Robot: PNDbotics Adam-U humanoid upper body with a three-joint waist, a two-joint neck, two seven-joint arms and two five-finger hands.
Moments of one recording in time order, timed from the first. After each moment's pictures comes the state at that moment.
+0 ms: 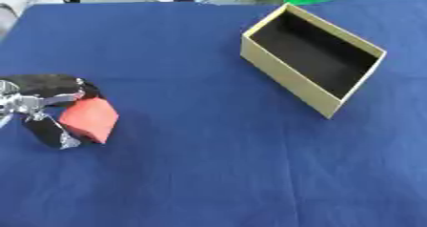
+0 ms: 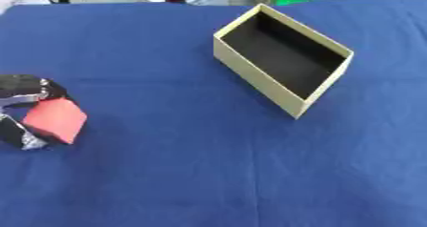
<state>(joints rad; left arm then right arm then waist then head) -0.52 0.96 -0.32 -1.65 -0.55 -0.09 -0.60 -0.34 -0.61 -0.12 -1.98 0.24 0.08 -0.51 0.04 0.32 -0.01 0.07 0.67</state>
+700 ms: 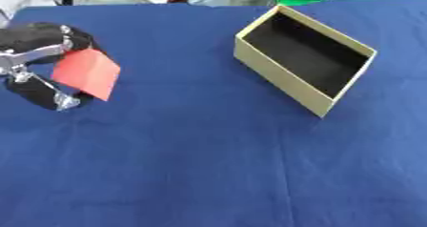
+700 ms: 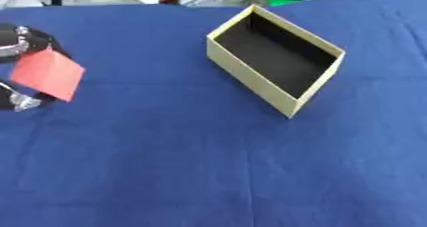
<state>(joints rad) -0.70 0.89 -0.26 -1.69 -0.49 -0.08 -0.52 -0.34 -0.61 -0.12 -1.98 0.24 0.08 -0.51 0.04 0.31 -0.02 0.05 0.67</state>
